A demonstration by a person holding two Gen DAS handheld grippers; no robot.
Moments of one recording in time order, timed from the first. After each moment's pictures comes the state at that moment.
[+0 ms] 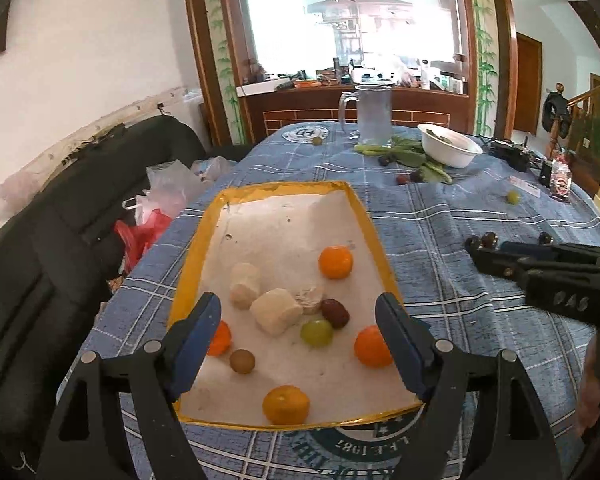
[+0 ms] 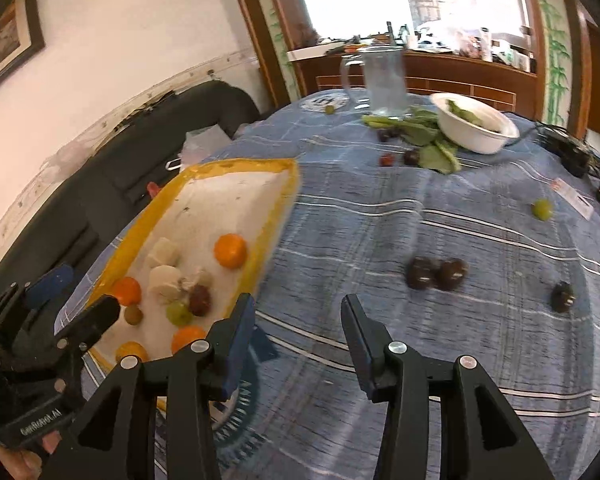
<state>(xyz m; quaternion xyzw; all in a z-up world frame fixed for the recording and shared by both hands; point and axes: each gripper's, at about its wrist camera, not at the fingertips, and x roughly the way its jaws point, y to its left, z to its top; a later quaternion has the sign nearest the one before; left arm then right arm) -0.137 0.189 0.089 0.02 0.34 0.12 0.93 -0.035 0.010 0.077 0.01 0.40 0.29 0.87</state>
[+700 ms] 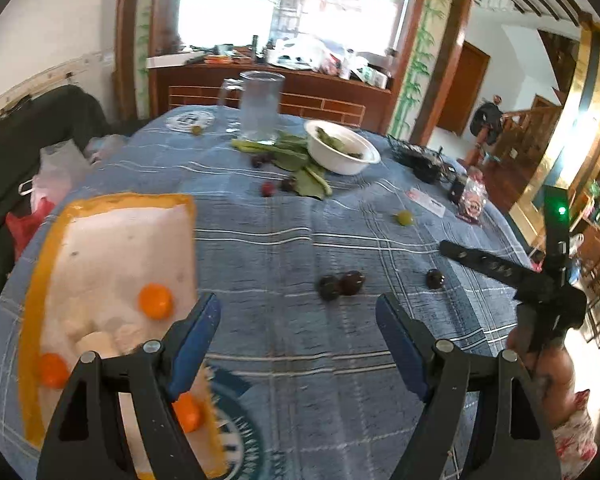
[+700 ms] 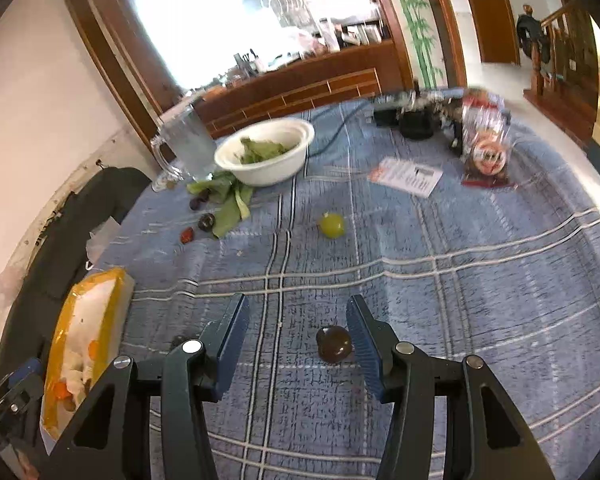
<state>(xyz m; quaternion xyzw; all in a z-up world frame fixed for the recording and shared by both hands) -0.046 0.100 0.102 -0.07 0.38 -0.04 0.92 0.056 -0.157 0.063 0.14 0.41 0.13 0.89</state>
